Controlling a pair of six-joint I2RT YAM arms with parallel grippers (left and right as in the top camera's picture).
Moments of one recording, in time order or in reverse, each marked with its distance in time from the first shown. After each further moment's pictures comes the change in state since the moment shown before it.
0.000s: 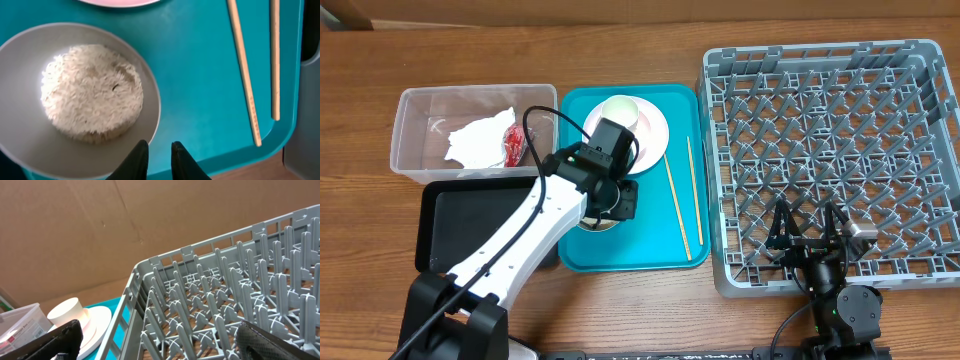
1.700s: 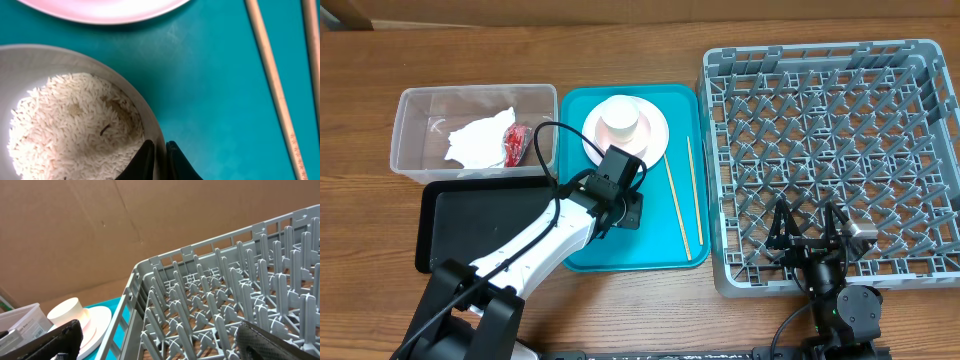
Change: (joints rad) left arm -0.045 0.009 -0.229 0.365 -0.102 0.000; right arm 0.000 0.000 0.000 0.001 0.000 0.000
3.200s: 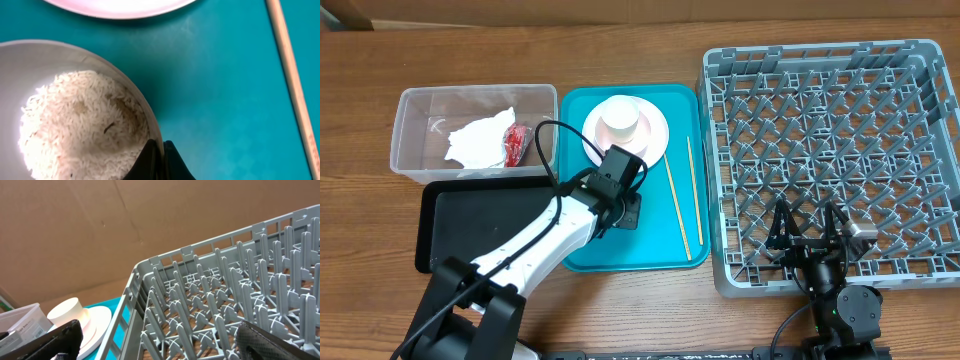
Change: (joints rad) left arm -0.003 0.010 0.031 -0.074 -0.039 0.001; right arm 0.000 0.000 0.000 0.000 0.000 0.000
